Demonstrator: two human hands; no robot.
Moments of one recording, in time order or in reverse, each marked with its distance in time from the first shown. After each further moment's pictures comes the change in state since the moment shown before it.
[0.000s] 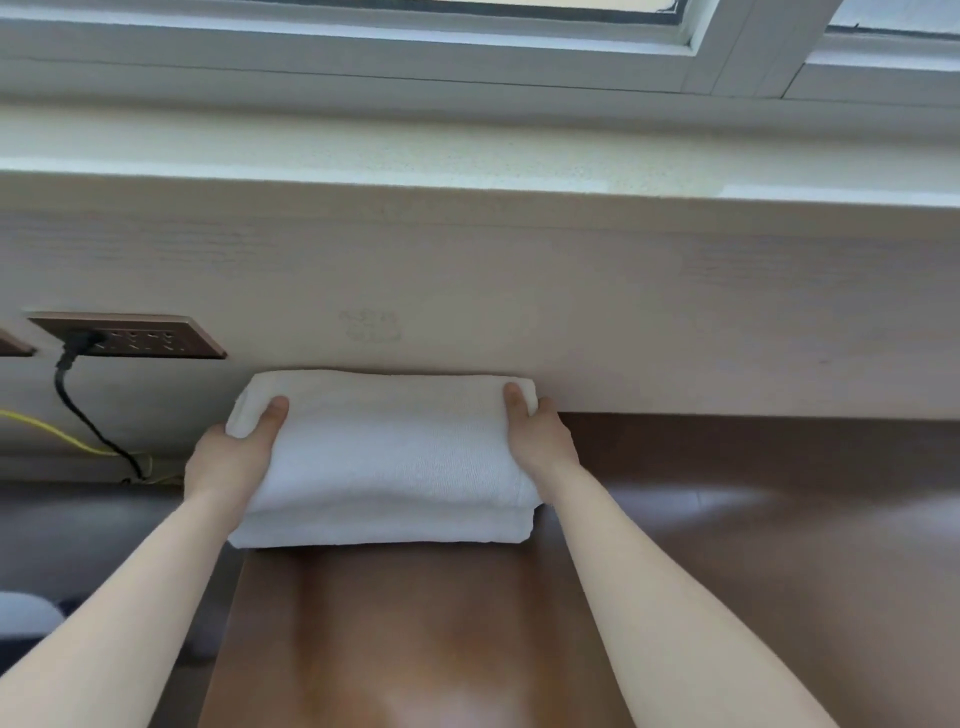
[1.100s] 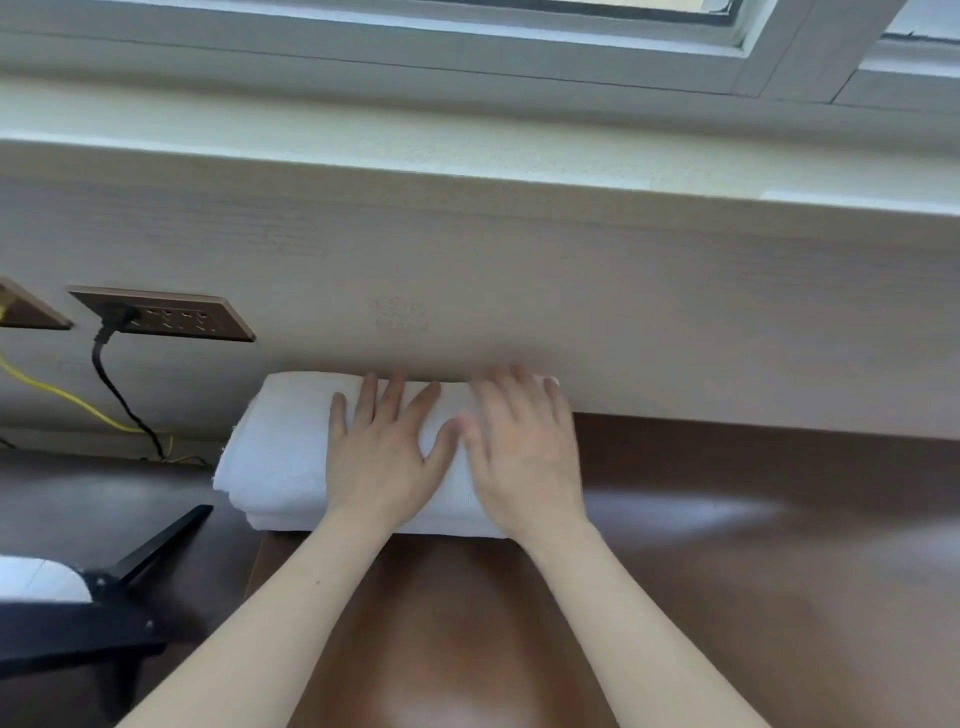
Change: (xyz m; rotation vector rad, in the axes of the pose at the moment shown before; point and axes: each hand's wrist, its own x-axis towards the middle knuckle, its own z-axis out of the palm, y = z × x) left_hand -0.074 0.015 0.076 0.876 -0.008 0.810; right_hand -0.053 -0.003 0.029 -0.629 0.412 -0.971
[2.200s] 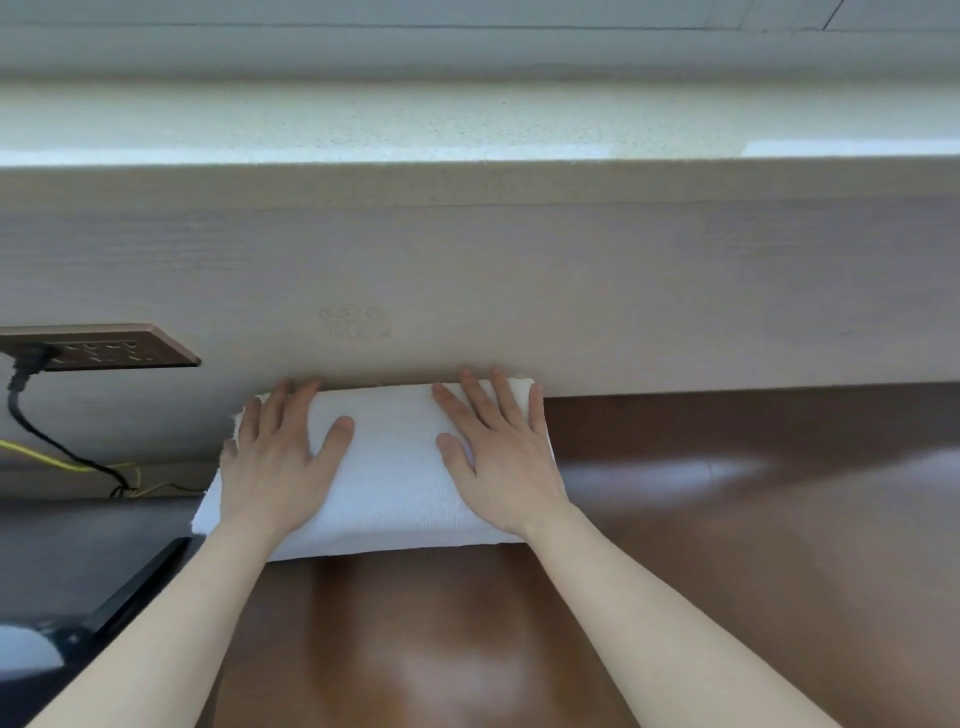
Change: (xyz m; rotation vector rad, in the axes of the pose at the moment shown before) left_hand 0.028 -0.077 0.014 -0.207 -0.053 -0.186; right_hand 0.002 0.030 0.035 0.037 -0.467 0.104
